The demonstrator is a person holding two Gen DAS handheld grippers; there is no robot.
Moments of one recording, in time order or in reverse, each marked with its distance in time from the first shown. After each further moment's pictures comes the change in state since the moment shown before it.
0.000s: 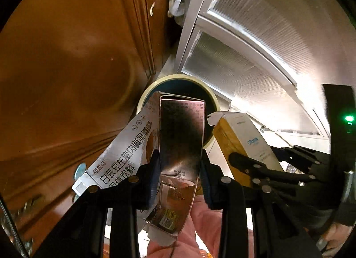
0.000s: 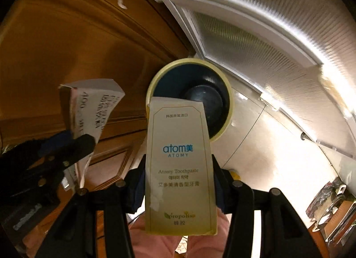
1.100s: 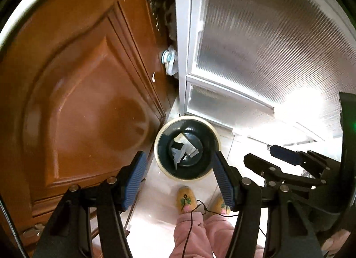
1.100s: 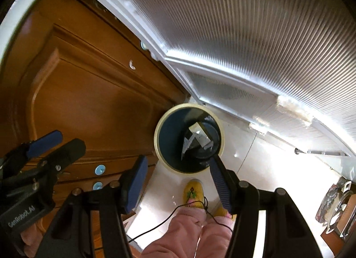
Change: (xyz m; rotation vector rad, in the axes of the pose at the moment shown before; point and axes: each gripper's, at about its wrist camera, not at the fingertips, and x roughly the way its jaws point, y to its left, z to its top) left arm -0.121 -0.041 -0.002 0.120 -0.232 0.129; right arm -0.113 0.000 -0.024 0.066 -0.307 0.024
